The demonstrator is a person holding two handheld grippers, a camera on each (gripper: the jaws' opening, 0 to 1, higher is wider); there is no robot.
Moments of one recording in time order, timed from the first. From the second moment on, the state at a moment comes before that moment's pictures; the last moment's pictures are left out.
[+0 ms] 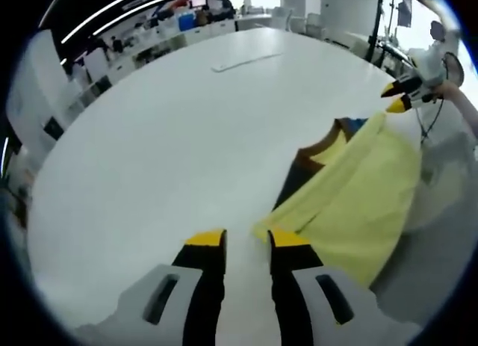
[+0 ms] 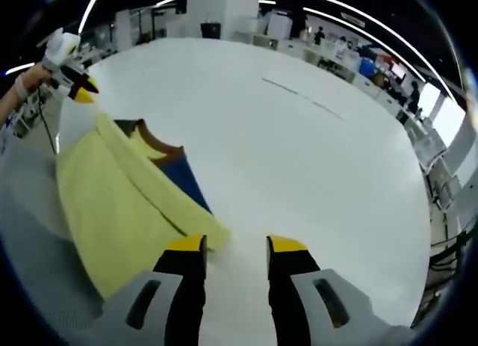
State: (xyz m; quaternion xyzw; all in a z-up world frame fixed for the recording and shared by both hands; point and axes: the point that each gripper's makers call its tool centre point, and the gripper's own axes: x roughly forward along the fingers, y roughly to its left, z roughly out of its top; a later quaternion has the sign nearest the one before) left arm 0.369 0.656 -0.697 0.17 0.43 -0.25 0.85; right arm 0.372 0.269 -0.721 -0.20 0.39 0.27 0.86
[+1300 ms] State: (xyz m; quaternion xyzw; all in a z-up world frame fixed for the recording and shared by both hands) left arm 0.289 0.649 -0.697 0.14 0.48 -0.32 0.80; right arm 0.298 0.278 -0.716 -0.21 0.42 0.32 0.83
